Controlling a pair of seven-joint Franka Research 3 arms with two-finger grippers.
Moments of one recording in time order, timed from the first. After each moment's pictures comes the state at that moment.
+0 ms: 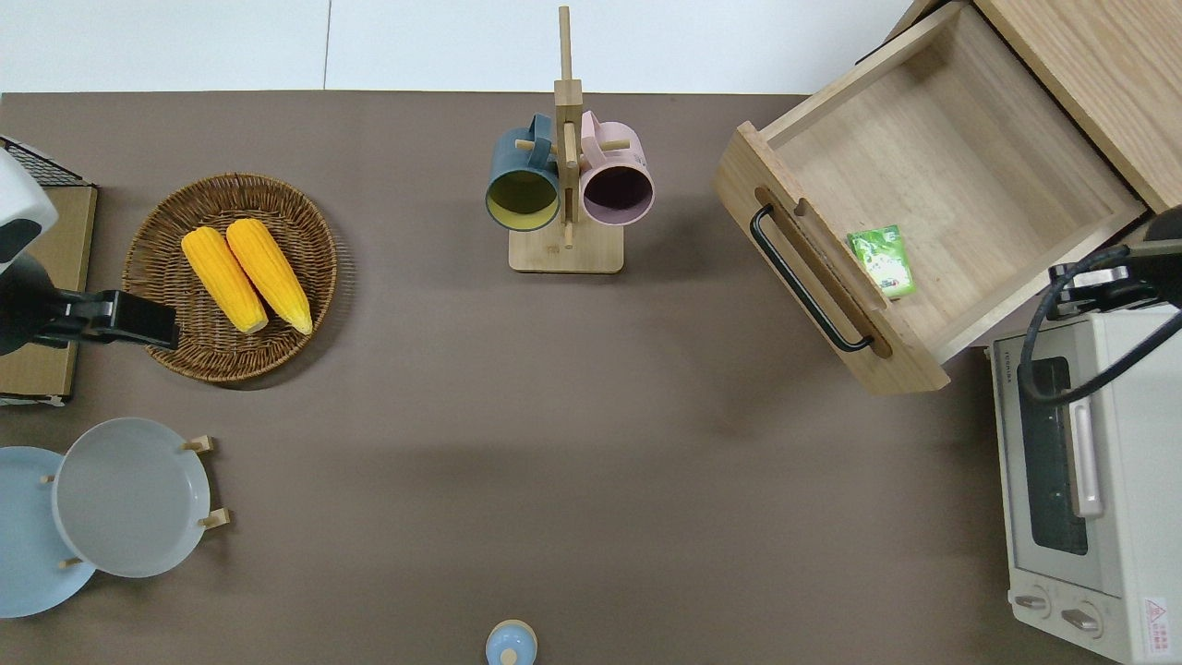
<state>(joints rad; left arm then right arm) 0.04 0.05 -0.07 -1.50 0.00 1.52 0.04 0.12 0.13 -0.13 -1.32 0.02 1.41 -0.02</state>
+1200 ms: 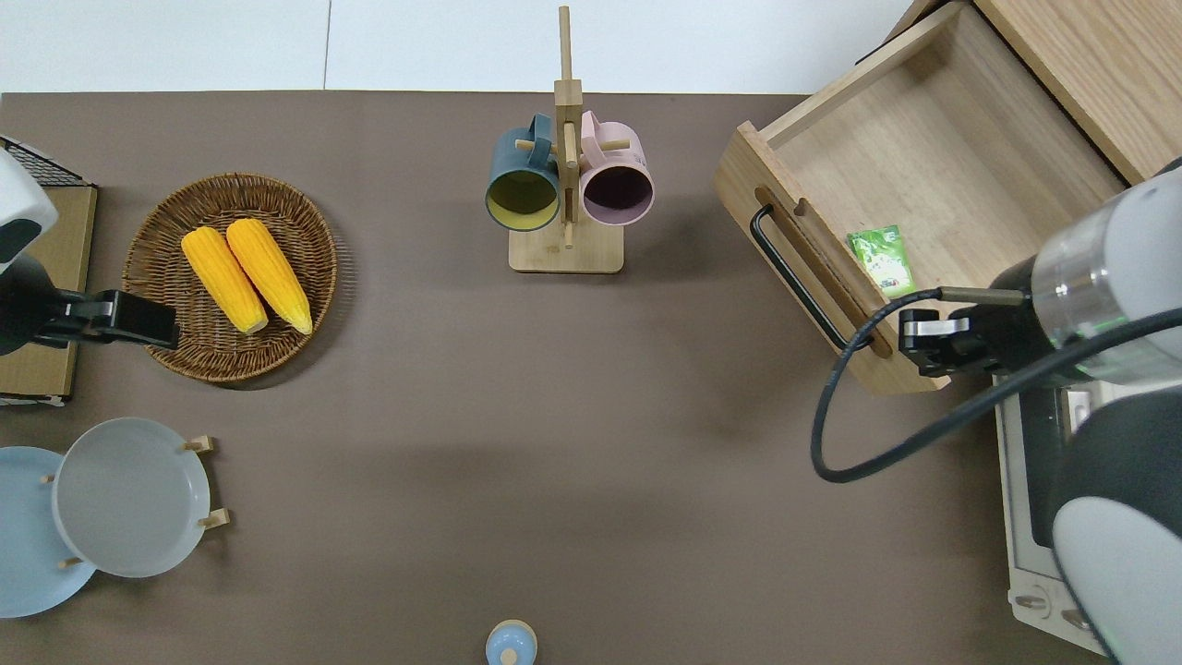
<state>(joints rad) 0.04 0.05 -0.07 -1.50 0.00 1.52 0.04 0.34 0.09 -0.10 -1.31 0.02 1.33 0.41</state>
